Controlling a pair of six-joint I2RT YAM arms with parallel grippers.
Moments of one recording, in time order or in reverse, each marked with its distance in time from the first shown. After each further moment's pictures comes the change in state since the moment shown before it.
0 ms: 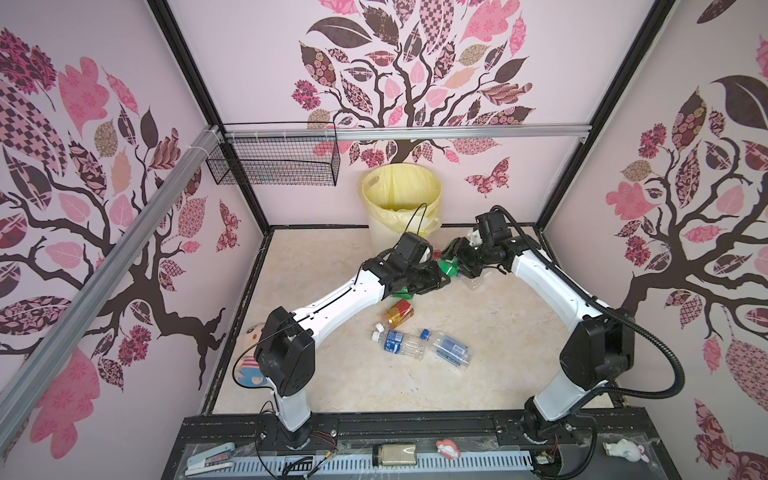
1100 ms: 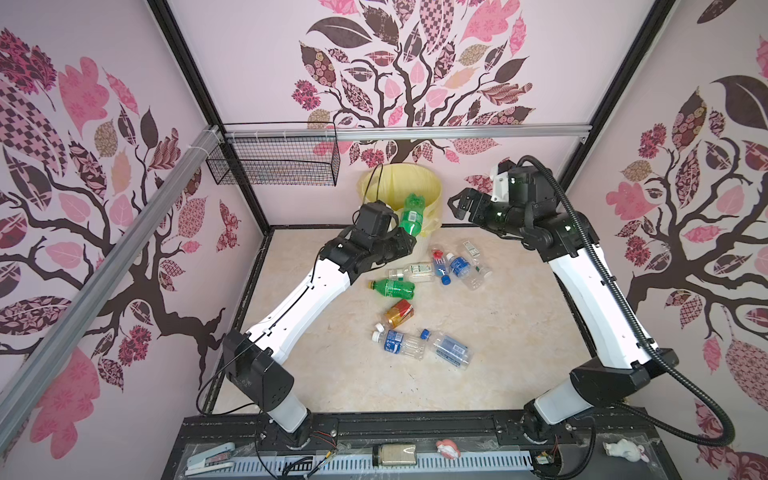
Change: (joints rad) left arm 0.162 -0.159 0.171 -0.150 -0.238 0.129; right arm 0.146 -0.111 0.524 -0.180 0.330 -0.310
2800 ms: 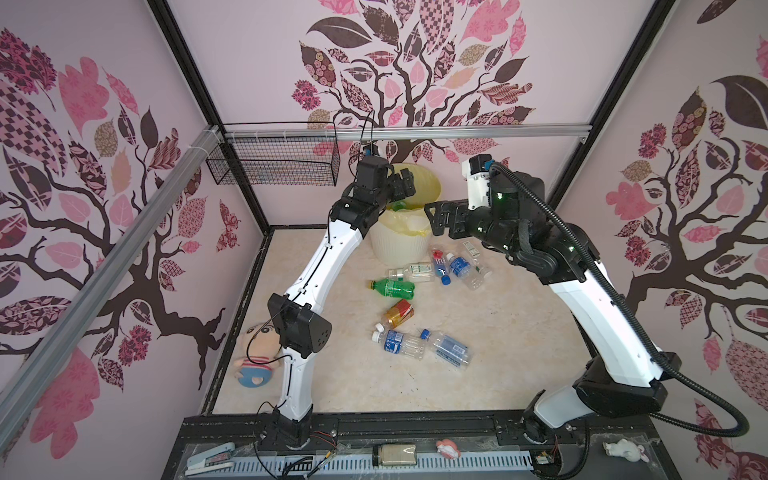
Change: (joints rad) left arm 0.124 0.438 0.639 0.064 -0.193 0.226; right arm 0.261 -0.018 0.083 0.013 0.268 -0.260
